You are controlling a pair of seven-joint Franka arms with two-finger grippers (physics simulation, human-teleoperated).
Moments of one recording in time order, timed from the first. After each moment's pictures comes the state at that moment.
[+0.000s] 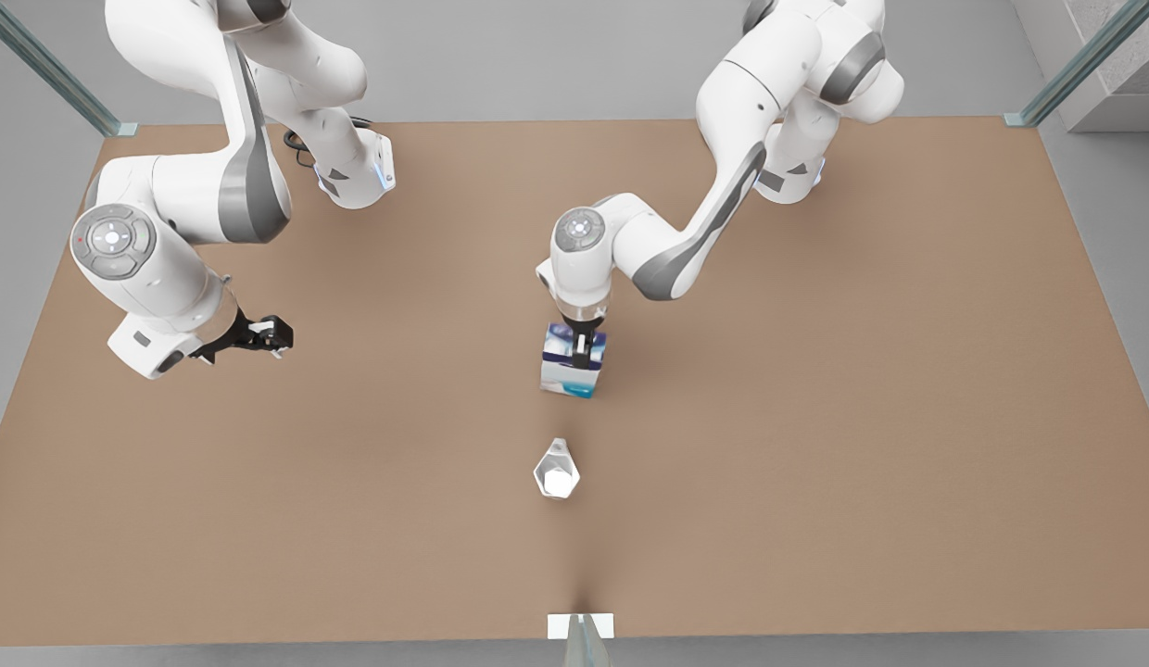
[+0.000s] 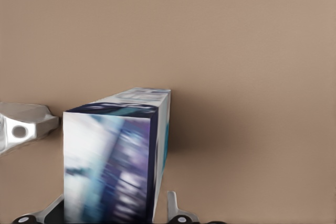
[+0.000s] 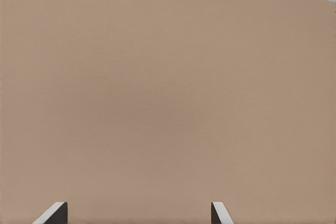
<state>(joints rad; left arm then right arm) -0.74 0.56 -0.09 -1.51 0.19 2.12 0.79 0.10 0.19 0.06 -1.49 -0.15 1.62 0.03</state>
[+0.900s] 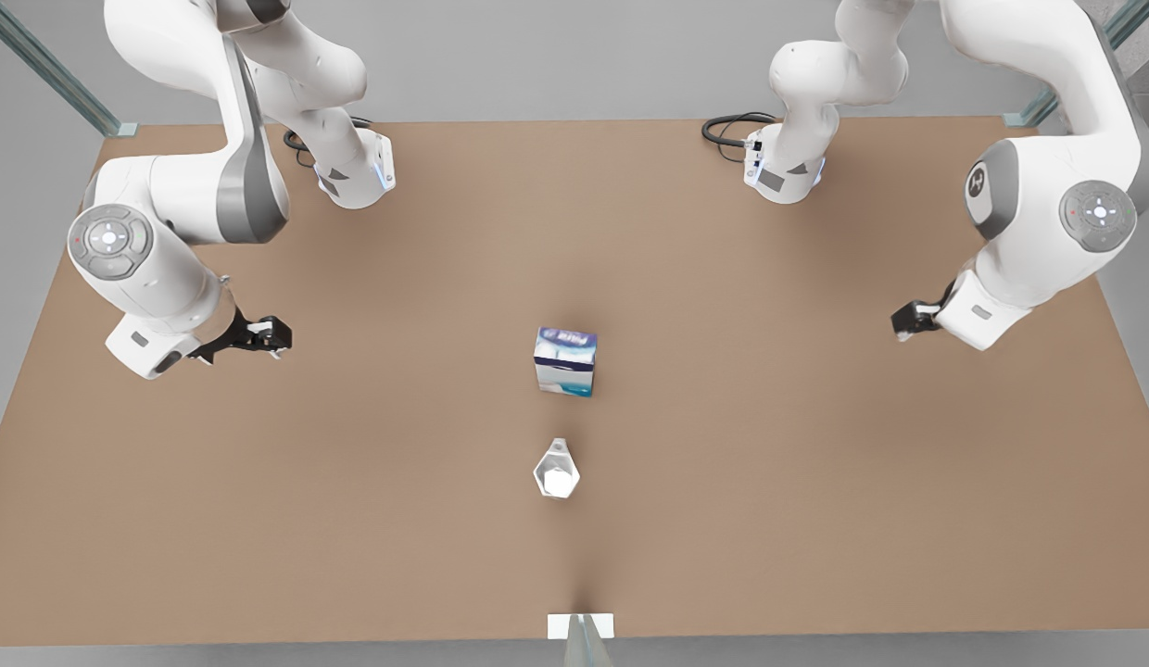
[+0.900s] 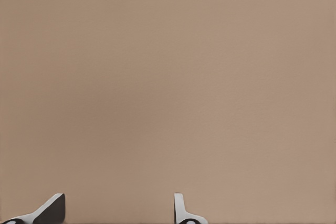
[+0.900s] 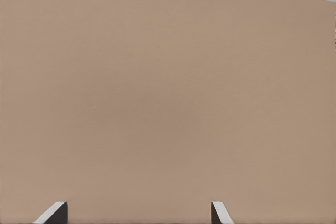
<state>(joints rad) -0.10 0.08 0.09 -1.67 0.08 1.71 0.01 0.10 0.19 0.06 -1.49 -0.15 1.62 0.03</state>
